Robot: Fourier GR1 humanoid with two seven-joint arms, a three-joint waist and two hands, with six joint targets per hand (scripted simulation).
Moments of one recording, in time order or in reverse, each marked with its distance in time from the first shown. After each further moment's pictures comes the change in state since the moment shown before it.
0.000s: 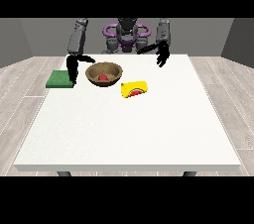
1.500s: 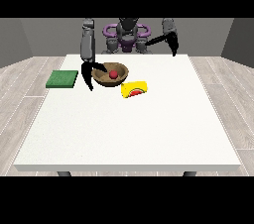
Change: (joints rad) left arm 0.019 0.037 -0.043 -0.170 0.036 -0.105 0.100; right arm -0.049 0.086 -0.027 0.164 -0.035 -0.125 -0.074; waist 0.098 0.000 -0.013
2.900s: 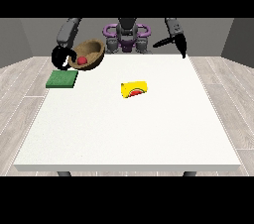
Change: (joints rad) left arm 0.074 0.111 0.145 0.131 0.086 -0.033 -0.097; right arm -0.064 -0.220 0.030 -0.064 0.027 -0.034 0.466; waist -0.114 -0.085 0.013
